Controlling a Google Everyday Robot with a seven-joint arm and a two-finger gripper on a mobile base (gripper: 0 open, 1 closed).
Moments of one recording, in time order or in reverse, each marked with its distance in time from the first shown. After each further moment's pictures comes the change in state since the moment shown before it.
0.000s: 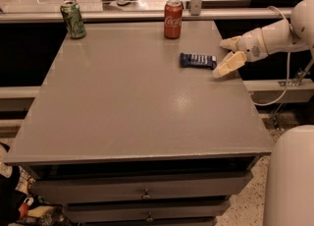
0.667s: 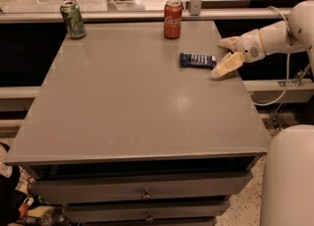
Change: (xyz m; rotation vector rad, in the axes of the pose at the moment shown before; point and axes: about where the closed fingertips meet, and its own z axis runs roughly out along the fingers) arm 0.000 -0.002 0.009 -0.022 -0.017 -0.005
